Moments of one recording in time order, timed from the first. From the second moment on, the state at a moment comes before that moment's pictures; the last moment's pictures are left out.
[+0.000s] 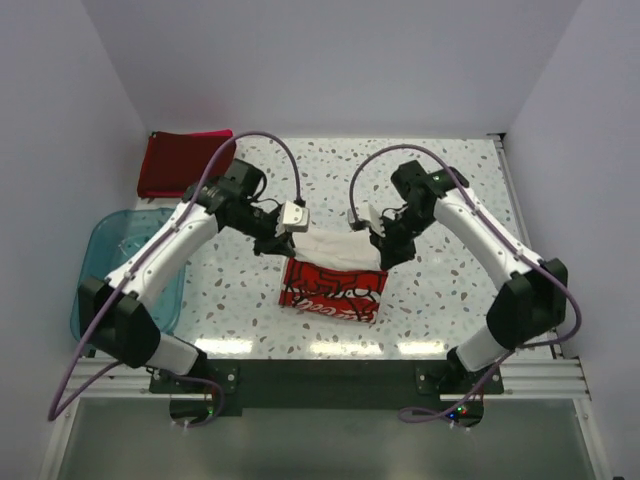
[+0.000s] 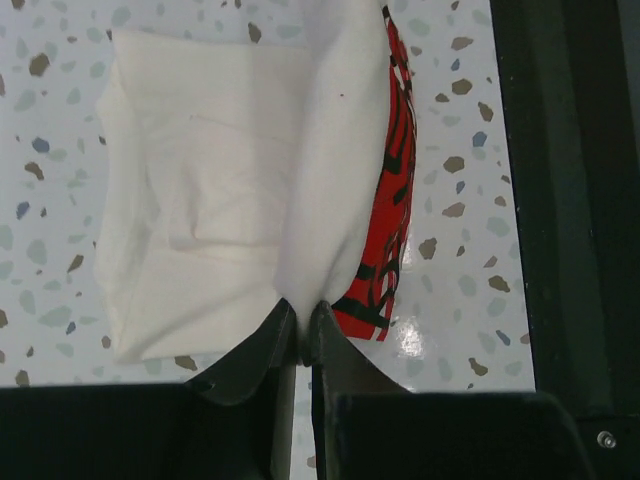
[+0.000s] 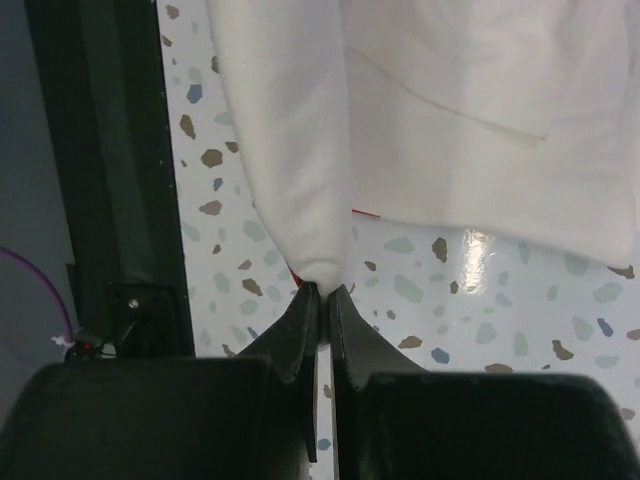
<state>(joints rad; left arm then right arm) -0.48 1.40 1.30 -1.00 0.81 0.96 0.43 1.51 1.41 -1.35 -0.59 -1.03</state>
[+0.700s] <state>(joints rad) -0.33 1.94 1.38 -0.82 0.76 1.00 0.33 2.20 1.73 -1.29 -0.60 -1.01</state>
